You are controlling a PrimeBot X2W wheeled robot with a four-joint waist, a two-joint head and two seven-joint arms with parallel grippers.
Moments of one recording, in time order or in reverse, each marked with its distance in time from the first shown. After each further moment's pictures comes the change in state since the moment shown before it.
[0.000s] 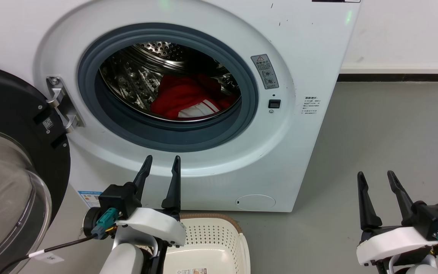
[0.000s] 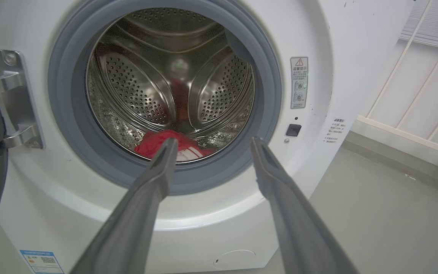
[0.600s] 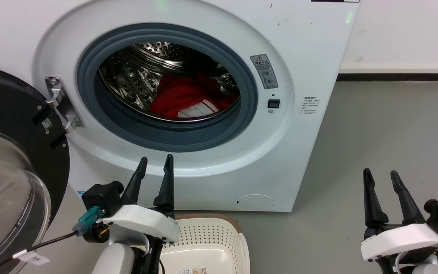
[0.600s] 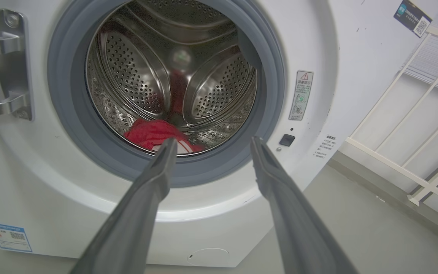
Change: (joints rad) left arm 0.011 0.000 0.029 -0.024 -0.162 -0.018 0.040; right arm 0.000 0.000 -0.005 -0.018 0.182 0.000 0.039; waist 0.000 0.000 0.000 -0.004
